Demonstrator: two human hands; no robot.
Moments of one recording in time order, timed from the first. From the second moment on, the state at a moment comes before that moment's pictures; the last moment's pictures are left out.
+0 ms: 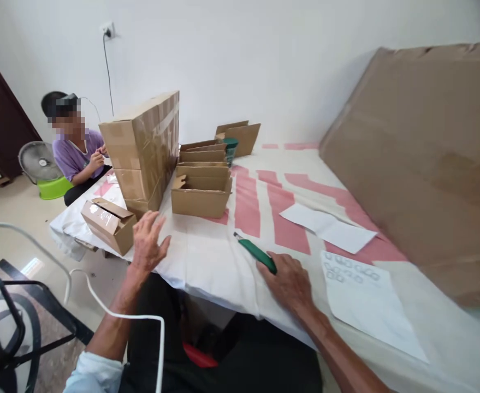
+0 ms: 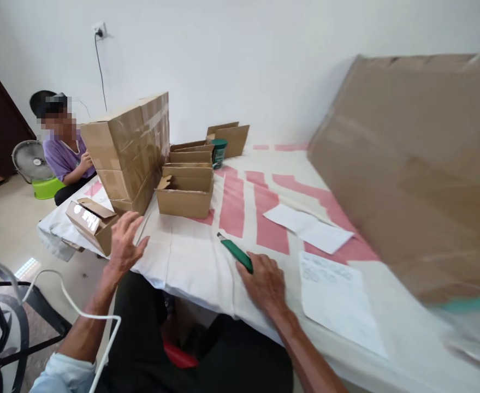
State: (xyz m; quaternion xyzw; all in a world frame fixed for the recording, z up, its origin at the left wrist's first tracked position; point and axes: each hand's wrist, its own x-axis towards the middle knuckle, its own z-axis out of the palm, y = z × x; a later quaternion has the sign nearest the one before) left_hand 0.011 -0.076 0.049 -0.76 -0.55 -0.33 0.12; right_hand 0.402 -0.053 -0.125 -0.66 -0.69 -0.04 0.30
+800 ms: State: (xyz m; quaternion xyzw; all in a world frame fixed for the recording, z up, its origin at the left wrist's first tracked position) left_hand -0.184 -0.052 0.094 -0.45 -0.80 -0.41 0.00; right_hand 0.406 -0.040 -0.108 -0.61 -0.70 -0.09 0.36
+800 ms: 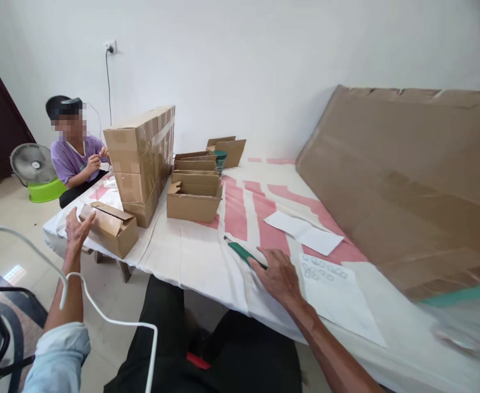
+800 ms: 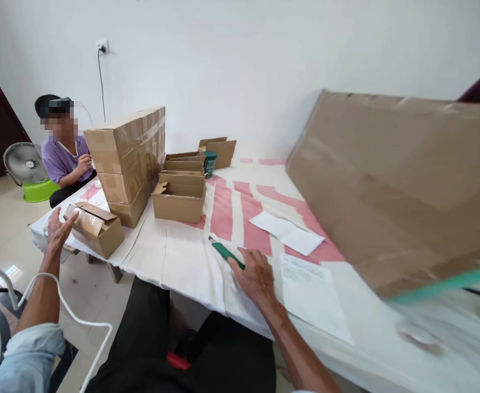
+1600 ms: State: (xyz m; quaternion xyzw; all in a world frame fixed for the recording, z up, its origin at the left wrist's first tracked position) left_hand -0.038 -0.070 0.030 -0.68 -0.48 -0.37 -0.41; right_hand 0.332 -0.067 -0.021 -0.51 -0.58 0.32 0.54
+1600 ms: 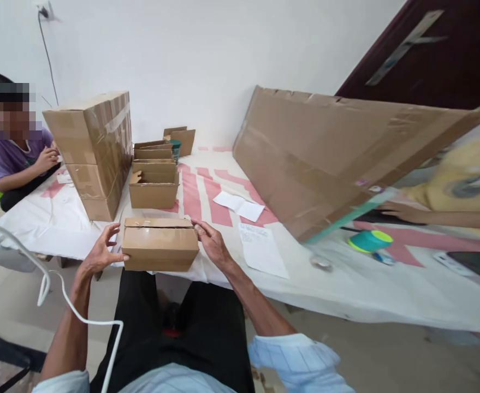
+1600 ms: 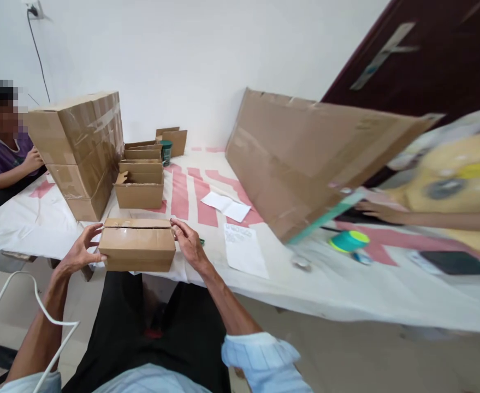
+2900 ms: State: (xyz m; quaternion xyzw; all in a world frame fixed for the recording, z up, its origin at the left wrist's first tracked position) left_hand 0.022 -0.078 -0.031 -0.68 -0.36 -0.42 -0.48; right_hand 0.293 -0.086 0.075 -0.39 -0.87 0.08 0.28
